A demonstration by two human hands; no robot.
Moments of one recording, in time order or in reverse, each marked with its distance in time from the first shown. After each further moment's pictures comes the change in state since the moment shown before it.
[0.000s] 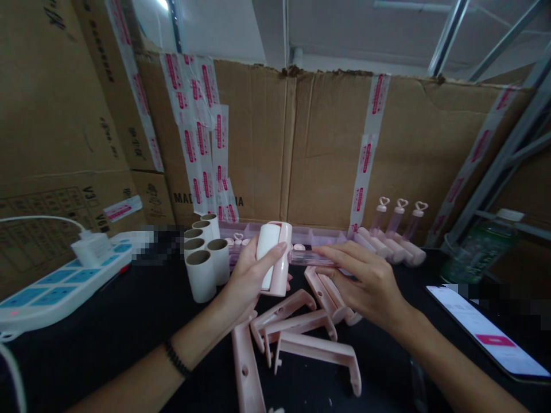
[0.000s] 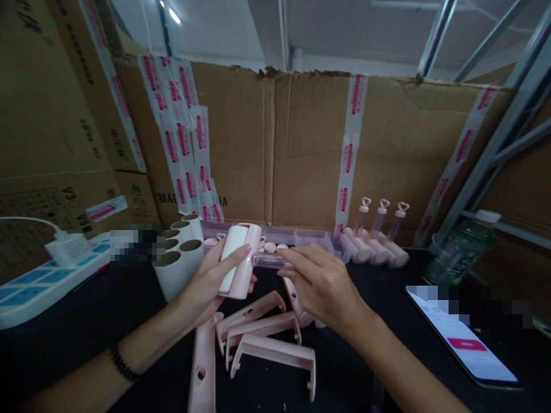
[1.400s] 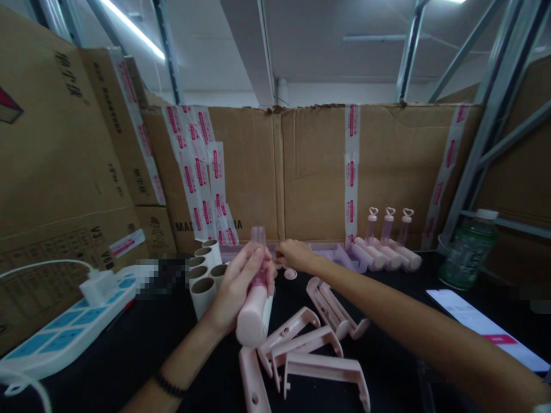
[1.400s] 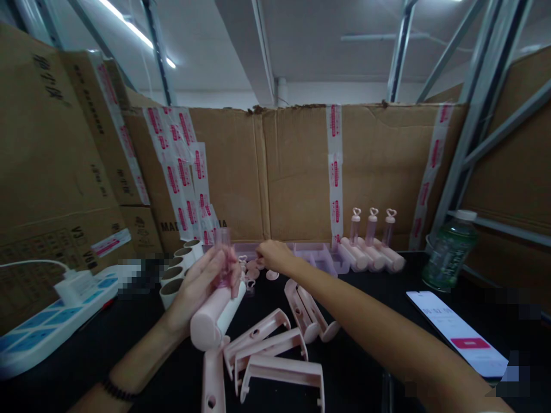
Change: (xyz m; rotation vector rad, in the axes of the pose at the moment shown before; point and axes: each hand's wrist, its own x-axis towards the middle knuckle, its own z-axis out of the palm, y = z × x) left_hand 0.007 0.026 -0.024 0.023 -0.249 0.267; right_hand 0.085 0.062 0.109 0.378 -0.369 0.504
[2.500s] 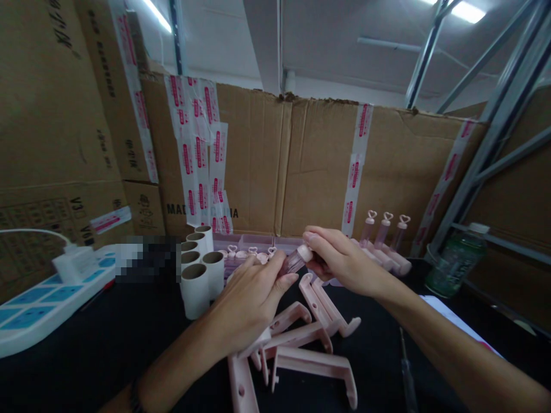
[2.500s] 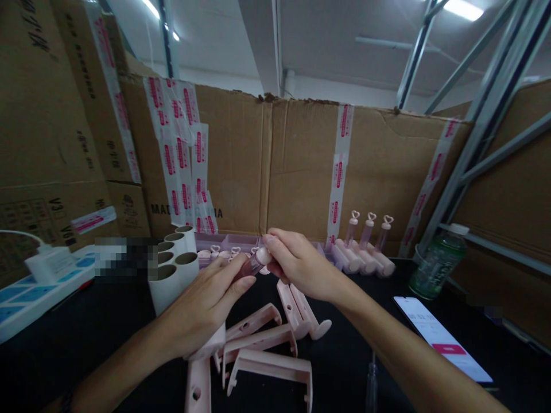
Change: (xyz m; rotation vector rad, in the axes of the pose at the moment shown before) left_hand -0.017 0.009 0.018 1.190 -0.148 0.092; right_hand -0.088 -0.084 -0.065 0.273 -0.087 -0.006
